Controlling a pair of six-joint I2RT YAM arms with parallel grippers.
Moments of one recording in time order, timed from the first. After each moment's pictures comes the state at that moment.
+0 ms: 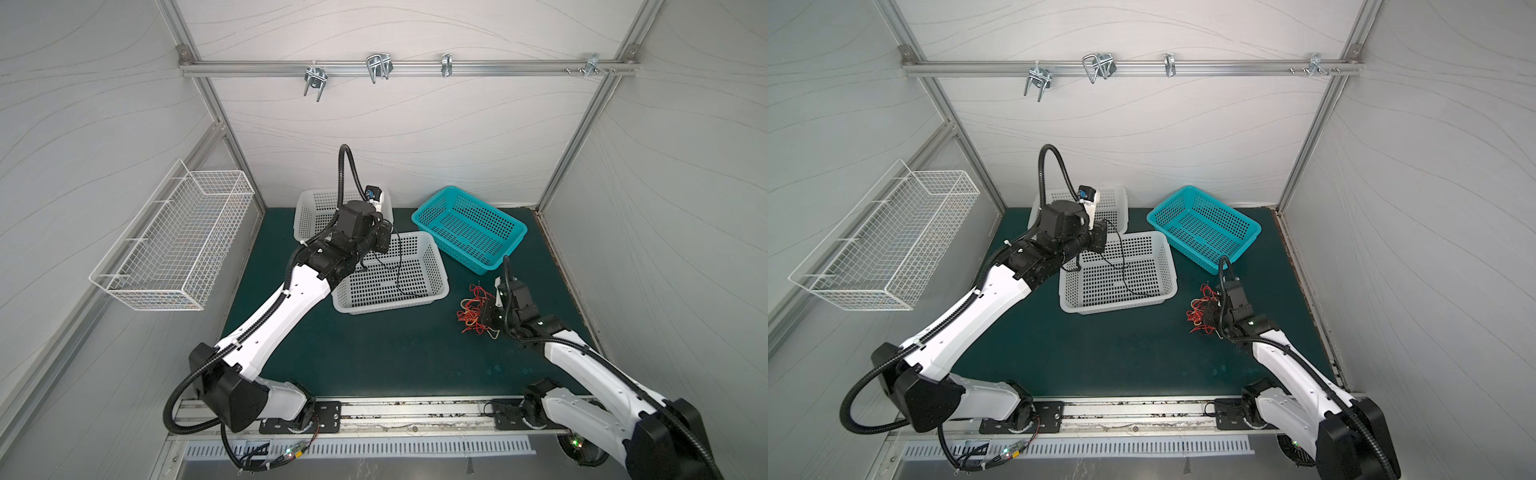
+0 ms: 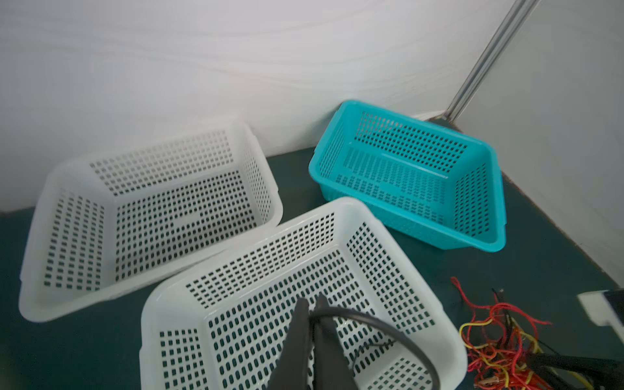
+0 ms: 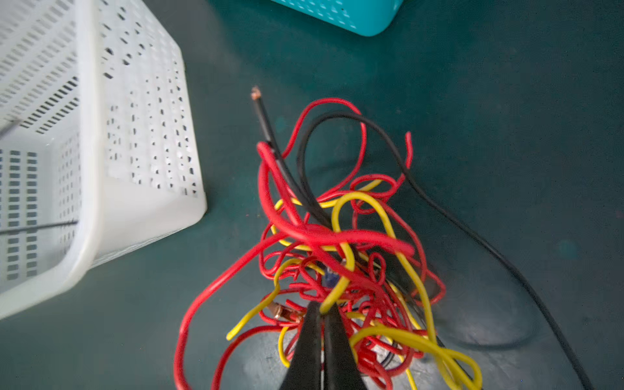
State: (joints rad) left arm -0.54 1.40 1.38 -0.52 -0.17 -0.18; right arm 0.44 0.96 0.51 -0.41 -0.02 0.59
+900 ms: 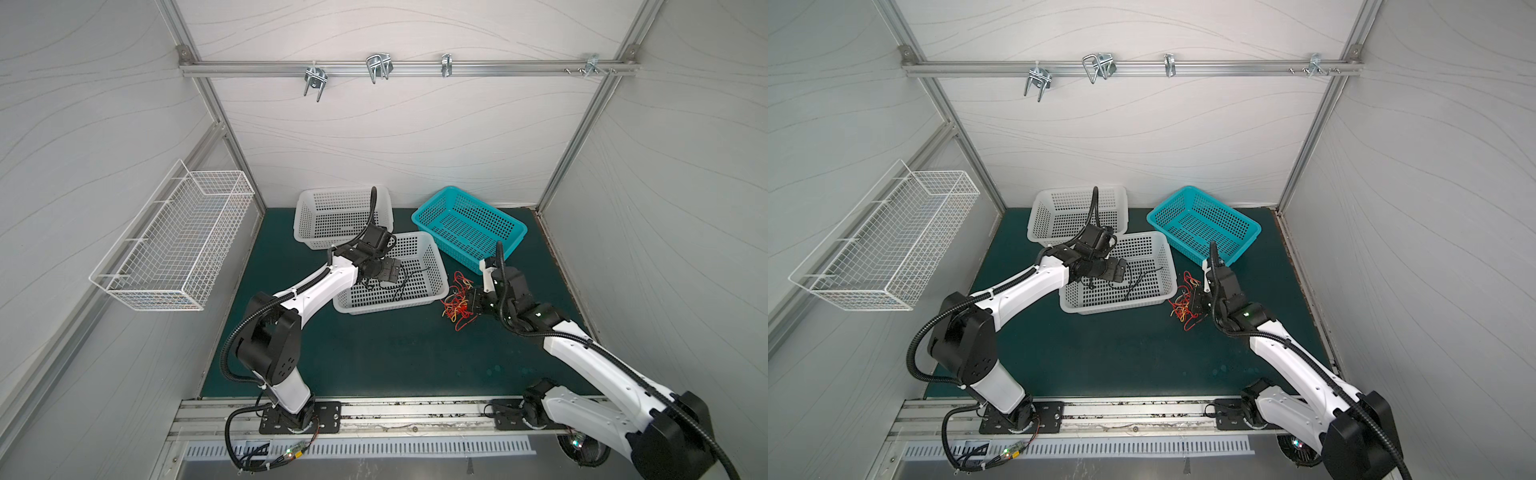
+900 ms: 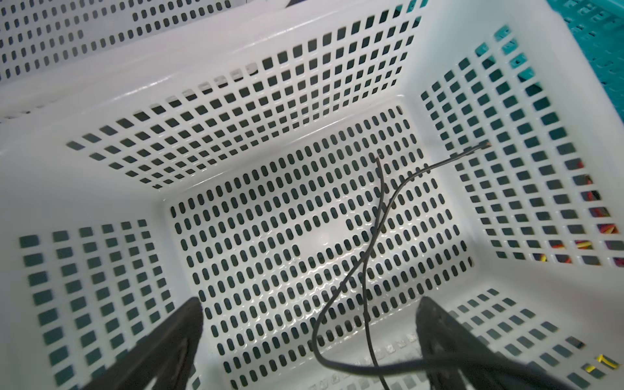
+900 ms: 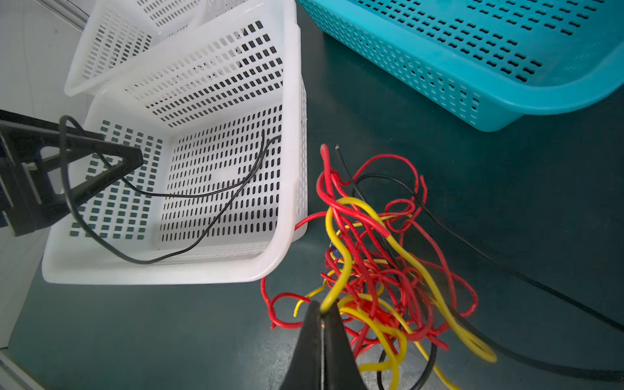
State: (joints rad) left arm -0.52 1.65 1.27 -0.61 -0.12 -0.24; right arm 0.54 1.00 0.68 -0.39 -0.04 0.49
